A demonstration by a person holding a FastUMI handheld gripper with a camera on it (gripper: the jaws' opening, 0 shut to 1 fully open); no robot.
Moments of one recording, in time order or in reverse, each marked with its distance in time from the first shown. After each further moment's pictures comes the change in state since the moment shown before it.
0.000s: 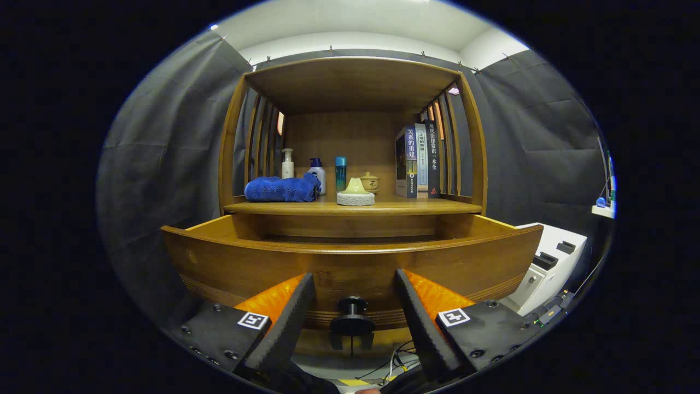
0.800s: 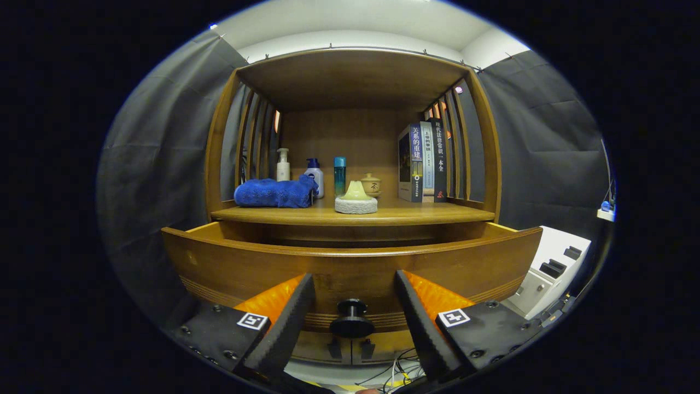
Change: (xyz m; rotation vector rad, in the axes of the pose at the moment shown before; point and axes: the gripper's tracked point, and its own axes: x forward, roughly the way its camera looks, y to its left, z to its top) arm 0.052 0.000 0.012 0.002 0.016 -0.003
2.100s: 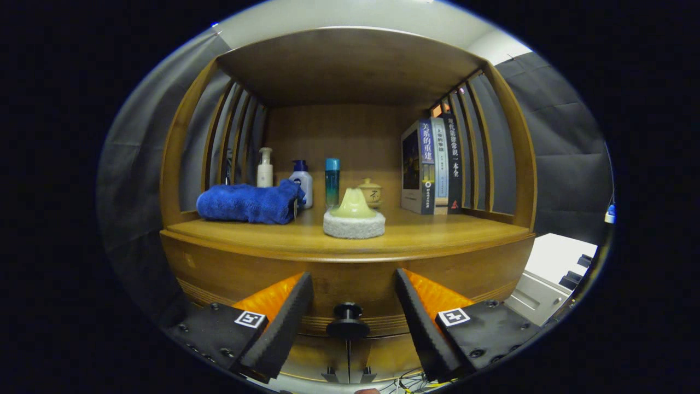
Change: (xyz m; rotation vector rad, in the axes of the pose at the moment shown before) arm 0.089 -0.003 0.030 0.006 -0.063 -0.034
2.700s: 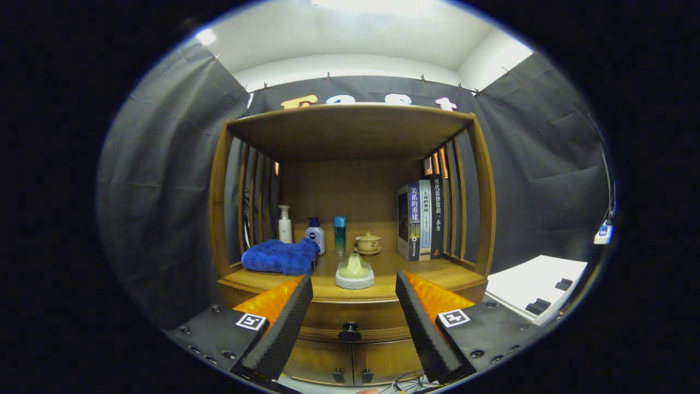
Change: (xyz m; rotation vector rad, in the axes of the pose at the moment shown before) arm -0.117 -0.003 0.116 0.002 -0.126 0.064
